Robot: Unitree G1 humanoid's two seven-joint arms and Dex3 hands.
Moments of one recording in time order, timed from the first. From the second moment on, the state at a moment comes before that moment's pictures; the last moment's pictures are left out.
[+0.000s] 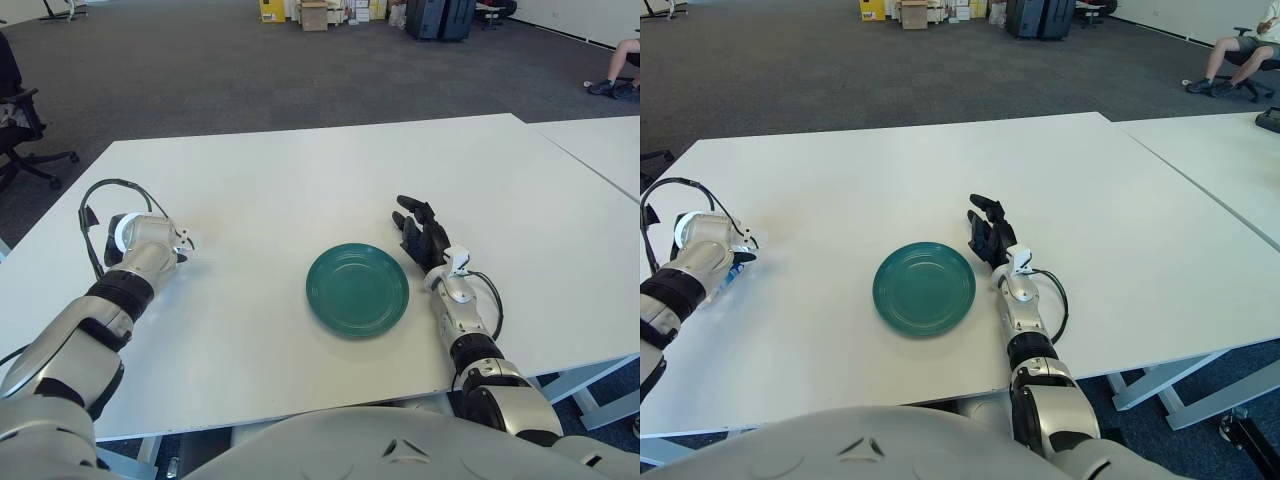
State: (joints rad) left arm -0.52 0.69 -0.63 0.66 1.13 0.46 -0.73; right arm -0.29 0.01 -0.11 0.85 0.07 -0.52 0.17
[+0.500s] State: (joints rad) left arm -0.58 0.61 -0.72 0.97 1.15 0.36 -0.40; right arm -0.28 0.02 -0.11 0.83 0.07 -0.52 0.19
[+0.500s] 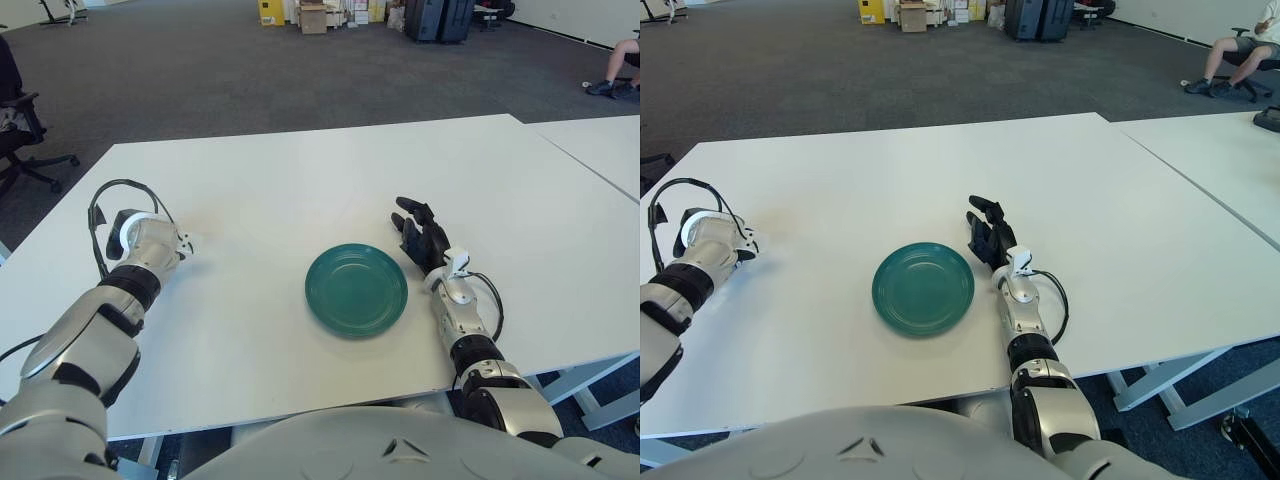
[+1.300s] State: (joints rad) left arm -0.59 0.59 -0.69 1.11 1.08 0.30 -0.05; right arm -0.26 0.01 -0.11 0.81 0.07 -0.52 0.20
